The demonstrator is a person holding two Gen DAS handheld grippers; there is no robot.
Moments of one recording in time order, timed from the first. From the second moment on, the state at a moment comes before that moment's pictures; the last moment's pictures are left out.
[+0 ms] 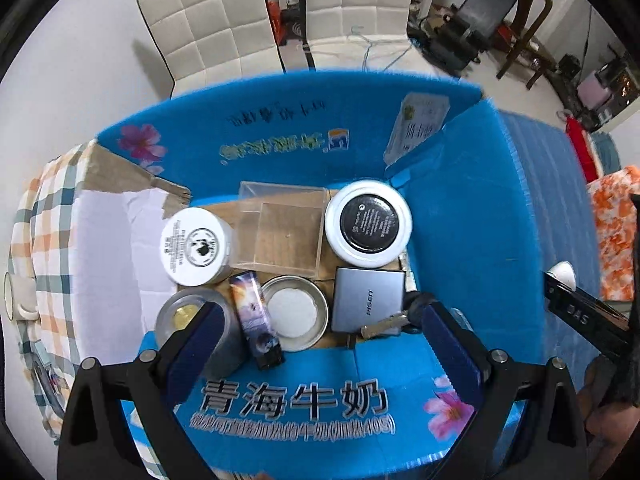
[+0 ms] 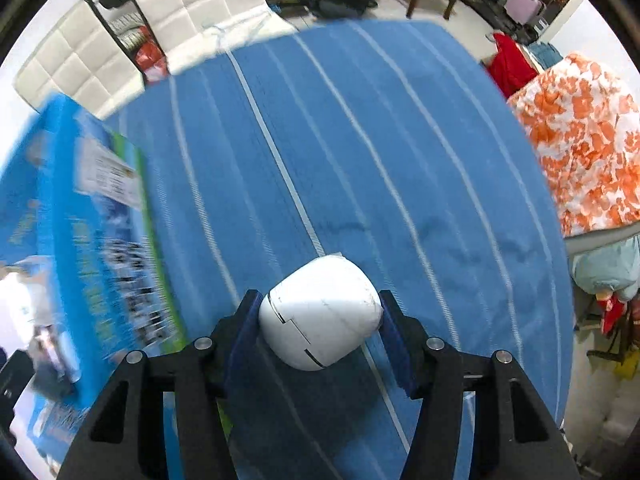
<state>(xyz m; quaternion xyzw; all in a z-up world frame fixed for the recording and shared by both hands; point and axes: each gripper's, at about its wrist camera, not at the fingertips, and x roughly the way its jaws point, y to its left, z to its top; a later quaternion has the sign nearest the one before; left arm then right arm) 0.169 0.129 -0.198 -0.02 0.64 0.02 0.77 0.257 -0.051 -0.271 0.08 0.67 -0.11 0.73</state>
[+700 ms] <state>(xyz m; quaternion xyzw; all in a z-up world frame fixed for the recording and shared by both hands) 0.166 0.230 -0.190 -0.04 0.63 0.08 0.77 0.267 0.110 -0.206 0.05 0.66 0.12 0.74</state>
